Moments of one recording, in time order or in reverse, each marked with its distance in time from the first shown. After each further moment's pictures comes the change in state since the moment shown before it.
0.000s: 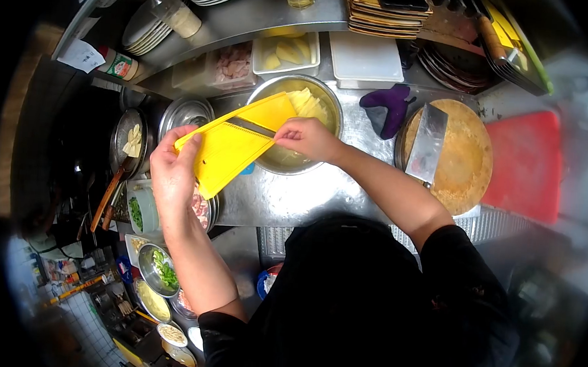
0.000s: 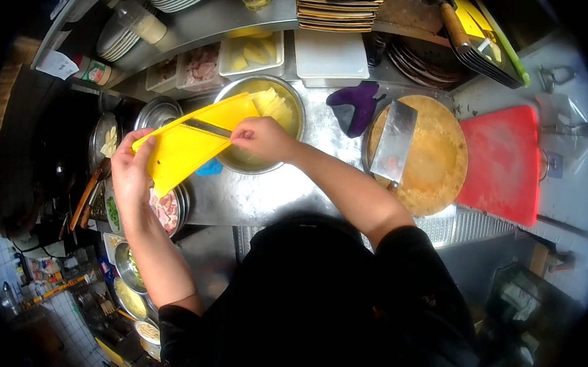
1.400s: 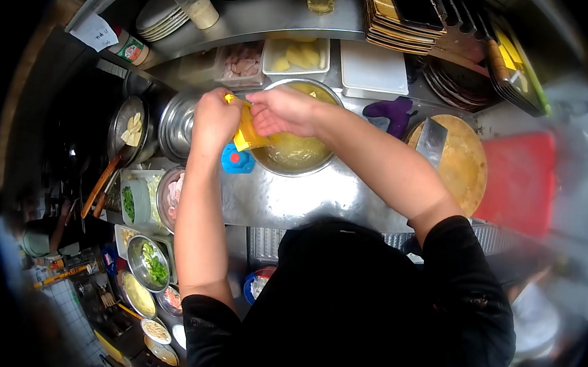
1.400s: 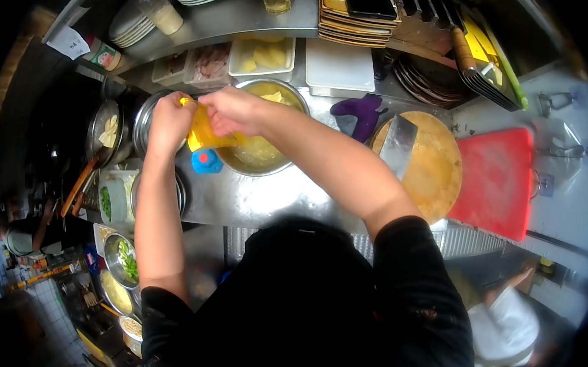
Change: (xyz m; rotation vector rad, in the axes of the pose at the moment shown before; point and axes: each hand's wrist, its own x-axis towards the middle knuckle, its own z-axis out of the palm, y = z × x) left_hand 0.069 -0.018 0.051 0.533 -0.024 0.196; right_hand 0.099 -0.092 0.003 0.585 -0.213 0.777
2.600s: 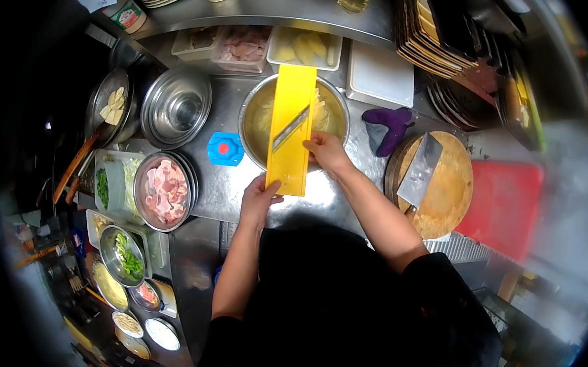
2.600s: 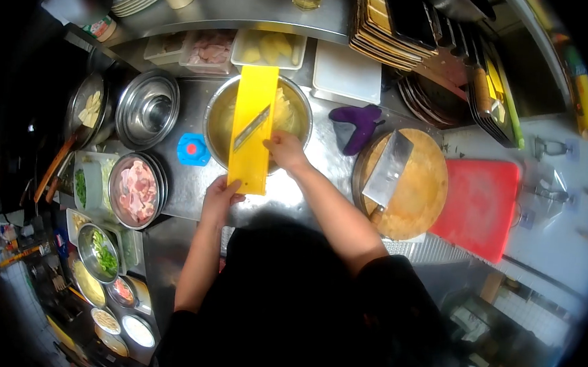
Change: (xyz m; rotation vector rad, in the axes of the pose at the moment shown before) left_hand -0.173 -0.127 0.163 -1.145 -0.313 -0.723; right_hand 0.025 0.189 -0.091 -0.121 0.445 -0.061
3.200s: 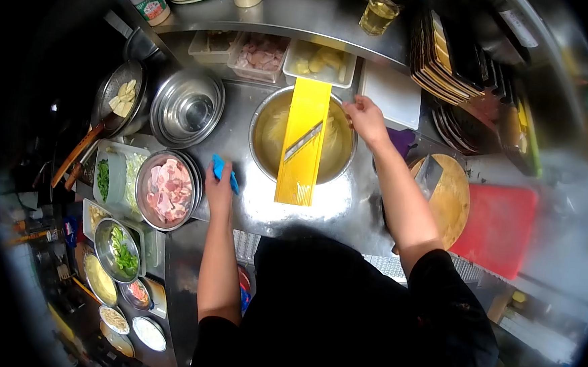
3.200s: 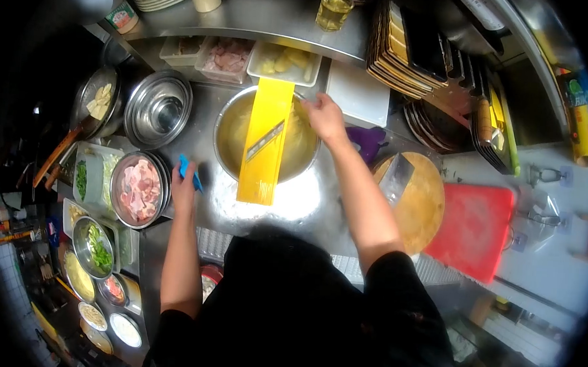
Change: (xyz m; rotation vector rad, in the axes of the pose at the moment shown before) left_hand 0.038 0.044 -0.079 0.104 0.498 0.299; right_hand 0.034 -0.118 -0.062 -0.453 0.362 -0.256
